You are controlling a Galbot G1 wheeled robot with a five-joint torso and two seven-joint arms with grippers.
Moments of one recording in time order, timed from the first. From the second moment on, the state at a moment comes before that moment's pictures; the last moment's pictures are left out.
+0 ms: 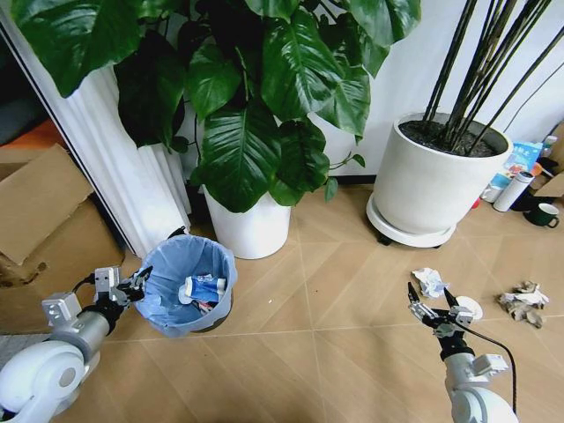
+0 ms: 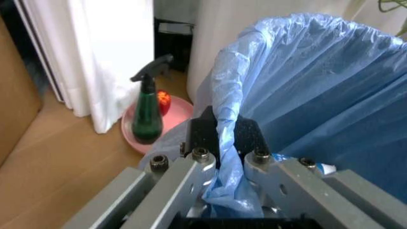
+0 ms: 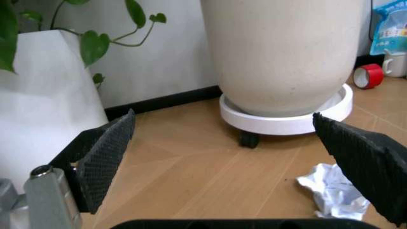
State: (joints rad) left arm 1.53 -0.86 -0.74 -2.05 -0.94 0.35 -0.11; right arm -1.50 1.26 0.72 1.61 0.59 0.33 -0.22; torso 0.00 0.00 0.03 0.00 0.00
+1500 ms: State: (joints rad) left arm 1.52 -0.85 -0.74 -2.05 -0.94 0.35 -0.11; right arm -1.50 1.25 0.72 1.60 0.60 0.34 -0.24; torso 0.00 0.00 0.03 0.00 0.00
